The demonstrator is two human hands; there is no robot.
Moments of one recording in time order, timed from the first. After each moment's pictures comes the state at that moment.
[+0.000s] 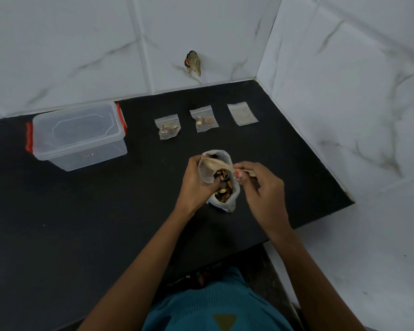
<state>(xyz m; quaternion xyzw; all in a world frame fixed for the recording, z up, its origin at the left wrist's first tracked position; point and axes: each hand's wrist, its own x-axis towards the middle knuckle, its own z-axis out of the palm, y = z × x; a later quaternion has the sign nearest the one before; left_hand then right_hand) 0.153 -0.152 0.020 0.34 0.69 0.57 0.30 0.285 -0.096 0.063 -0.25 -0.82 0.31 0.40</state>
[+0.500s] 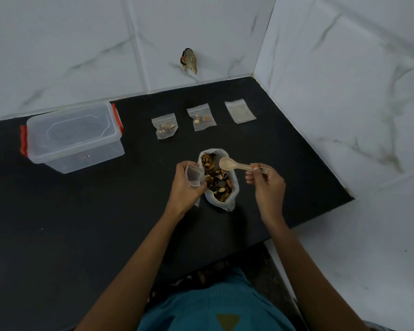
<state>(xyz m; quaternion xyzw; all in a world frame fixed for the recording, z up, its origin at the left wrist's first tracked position) 0.133 -0.160 -0.010 0.31 0.71 0.55 0.32 0.282 -0.069 0.020 -0.49 -0.61 0.47 0.40</state>
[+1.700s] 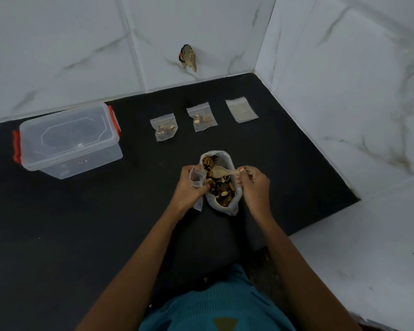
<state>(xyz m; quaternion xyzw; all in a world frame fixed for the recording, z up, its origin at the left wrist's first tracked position) 0.119 -0.142 -0.026 0.27 0.69 0.52 0.41 0.254 -0.054 -0.008 -0.52 -0.64 0.48 0.32</state>
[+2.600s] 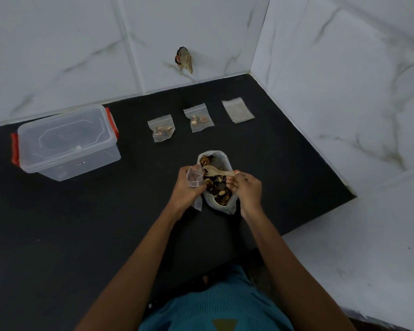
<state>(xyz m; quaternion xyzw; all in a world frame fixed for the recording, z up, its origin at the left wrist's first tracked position) 0.119 -0.144 -0.030 0.26 0.69 0.53 0.42 0.241 -0.063 -0.010 -0.54 -0.39 0.65 0.36</state>
